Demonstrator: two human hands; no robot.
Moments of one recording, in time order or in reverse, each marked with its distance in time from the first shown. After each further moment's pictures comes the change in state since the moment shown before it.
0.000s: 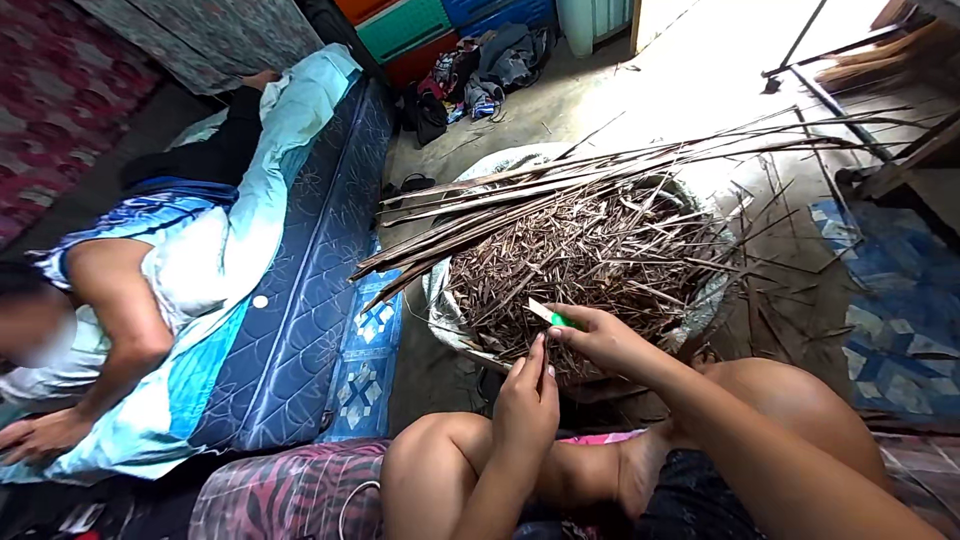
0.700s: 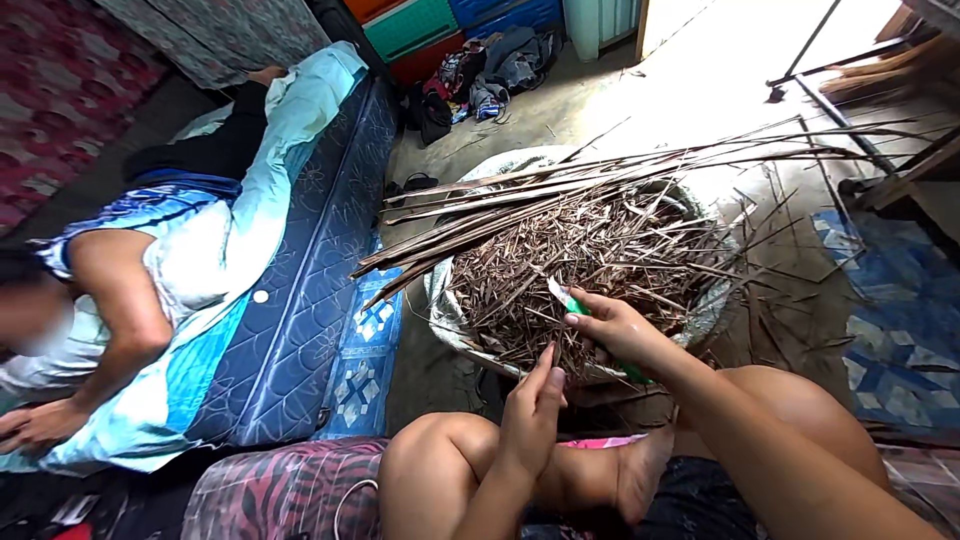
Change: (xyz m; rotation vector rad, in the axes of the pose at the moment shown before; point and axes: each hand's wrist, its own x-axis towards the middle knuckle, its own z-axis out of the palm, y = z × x) left_hand -0.006 -0.011 0.001 -0.448 -0.153 -0.047; right_hand -0.007 -0.010 -0.013 0.294 0.041 0.050
